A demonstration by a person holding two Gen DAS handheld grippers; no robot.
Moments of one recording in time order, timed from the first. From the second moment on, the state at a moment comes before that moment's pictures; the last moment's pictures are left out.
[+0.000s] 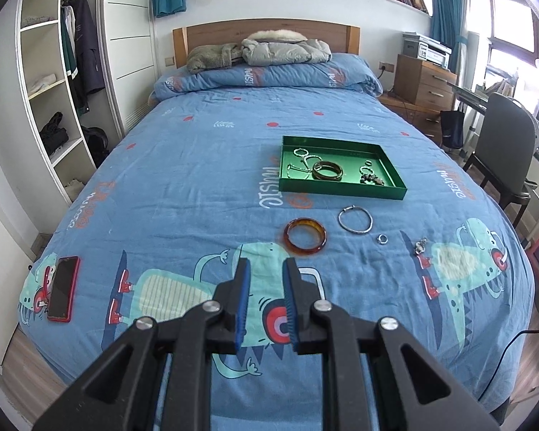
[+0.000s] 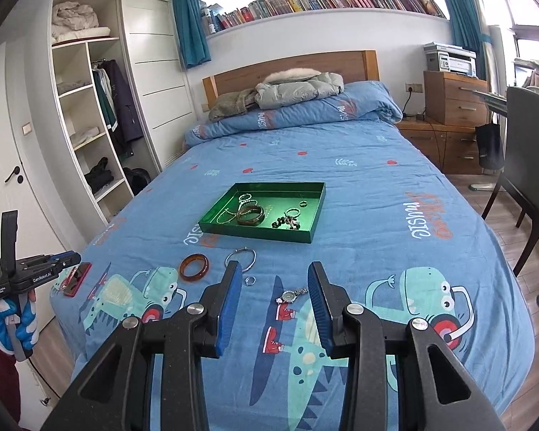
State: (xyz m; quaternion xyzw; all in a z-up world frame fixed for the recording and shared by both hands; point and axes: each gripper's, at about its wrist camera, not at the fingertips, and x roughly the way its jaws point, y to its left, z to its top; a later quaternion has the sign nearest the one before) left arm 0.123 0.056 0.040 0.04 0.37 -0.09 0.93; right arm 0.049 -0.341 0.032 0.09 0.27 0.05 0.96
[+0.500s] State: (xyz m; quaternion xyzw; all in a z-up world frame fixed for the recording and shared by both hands) left arm 0.140 0.047 -0.022 0.03 0.41 -0.11 0.91; right arm 0.089 -0.338 -0.027 0.10 0.32 0.07 0.94
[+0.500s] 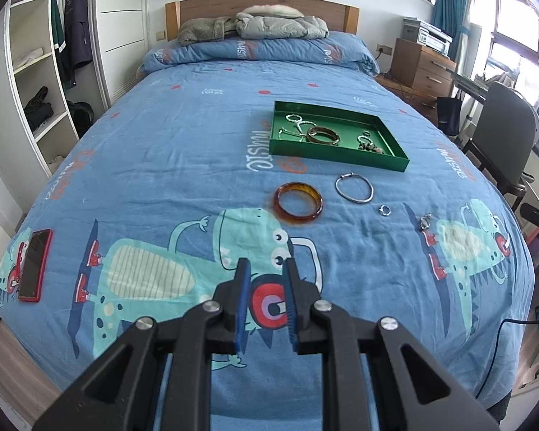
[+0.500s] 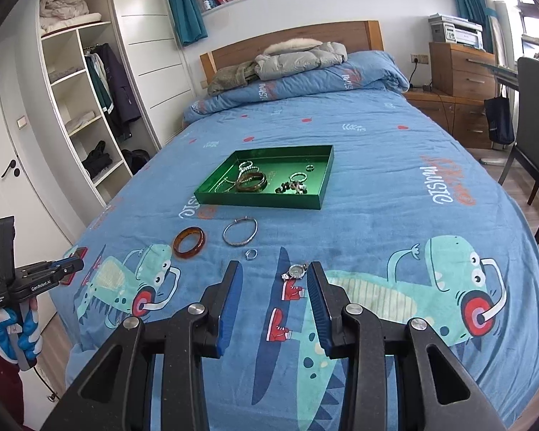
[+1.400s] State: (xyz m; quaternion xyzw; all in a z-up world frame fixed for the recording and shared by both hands) left arm 0.218 -0.078 -0.128 0.04 0.49 -0.24 0.84; right arm 0.211 -0.341 -0.162 0.15 0.44 0.11 0.88
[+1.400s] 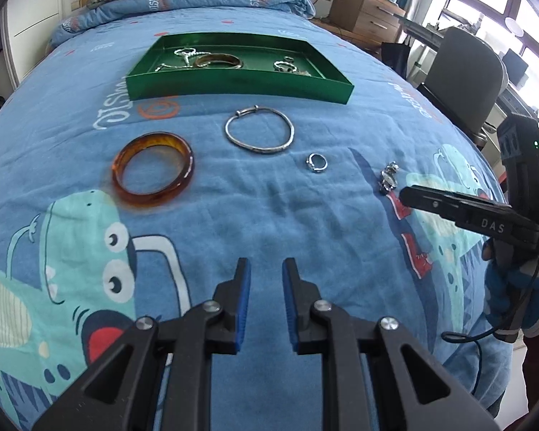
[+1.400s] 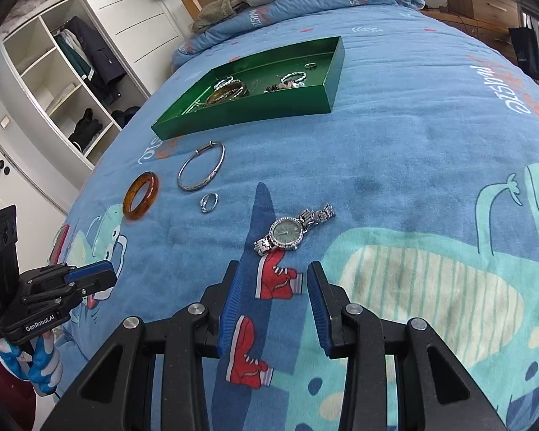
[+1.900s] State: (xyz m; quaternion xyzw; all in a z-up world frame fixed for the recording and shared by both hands) left arm 0.267 -0.155 -0.145 0.07 0.48 -0.27 0.83; right arm 0.259 -0.352 -0.176 0.15 0.43 0.13 0.88
